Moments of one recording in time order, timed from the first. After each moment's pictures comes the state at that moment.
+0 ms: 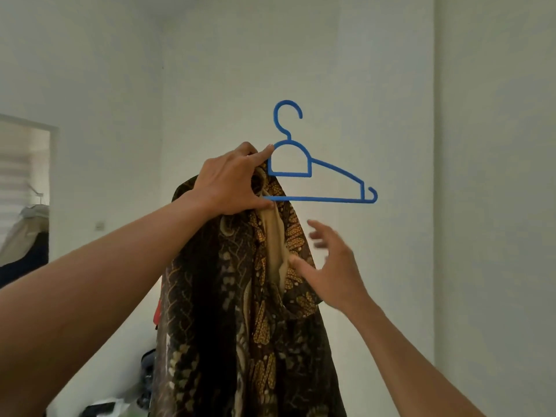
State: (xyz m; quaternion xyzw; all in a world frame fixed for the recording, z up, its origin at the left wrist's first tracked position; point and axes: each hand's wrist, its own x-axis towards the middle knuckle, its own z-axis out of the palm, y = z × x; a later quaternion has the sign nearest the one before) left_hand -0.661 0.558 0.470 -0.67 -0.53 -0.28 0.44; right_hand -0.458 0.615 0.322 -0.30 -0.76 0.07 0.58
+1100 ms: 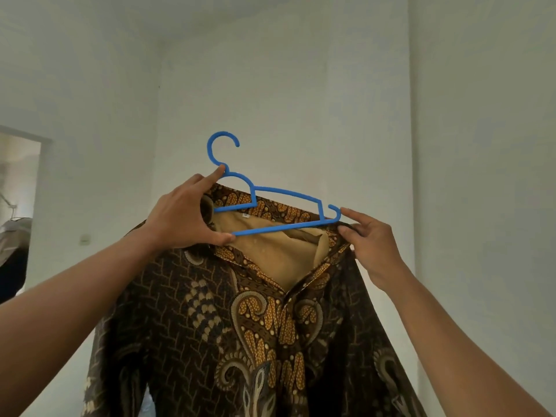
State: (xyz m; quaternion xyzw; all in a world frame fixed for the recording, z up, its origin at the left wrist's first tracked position) left_hand -0.761 0.492 0.432 -0.69 -0.50 -0.38 0.34; right_hand -0.424 0.567 0.381 -0.28 -0.66 0.25 0.66
